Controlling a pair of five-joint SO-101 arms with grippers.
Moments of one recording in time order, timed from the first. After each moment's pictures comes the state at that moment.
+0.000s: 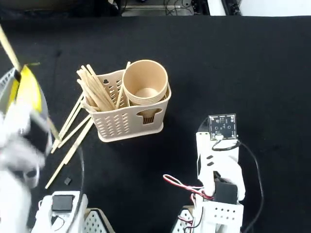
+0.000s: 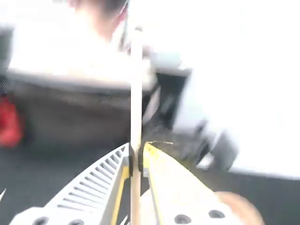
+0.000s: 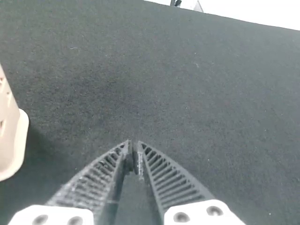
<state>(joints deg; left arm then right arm) -6.1 -60.2 -5.8 76.4 6.8 7.9 -103.4 96.7 43.8 14.0</state>
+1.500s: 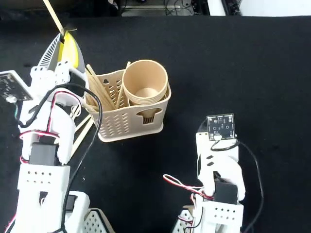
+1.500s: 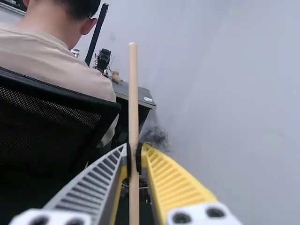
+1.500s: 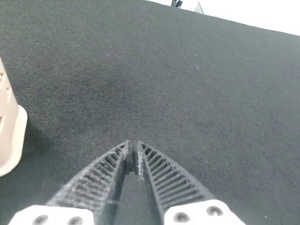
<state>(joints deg) -2.0 -57.0 49.4 6.5 20.0 7.9 -103.4 96.7 43.8 16.0</state>
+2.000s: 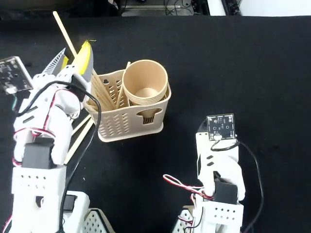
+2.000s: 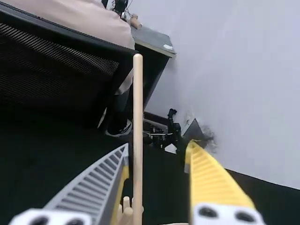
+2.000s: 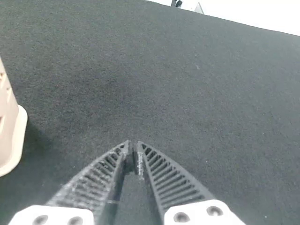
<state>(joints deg) -2.3 -56.8 42.0 29.1 20.7 7.9 -103.4 96.7 43.8 16.0</state>
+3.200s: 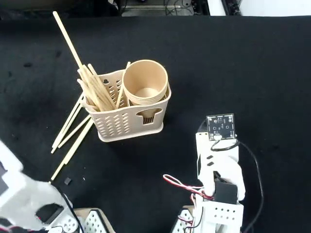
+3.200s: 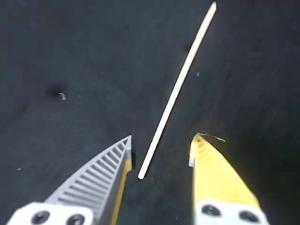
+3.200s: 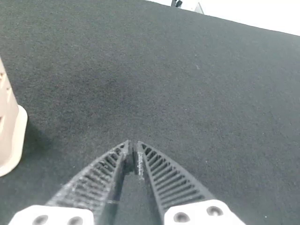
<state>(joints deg) -54.4 8.6 0.4 52.2 -16.7 7.9 -103.4 96.7 43.8 16.0</state>
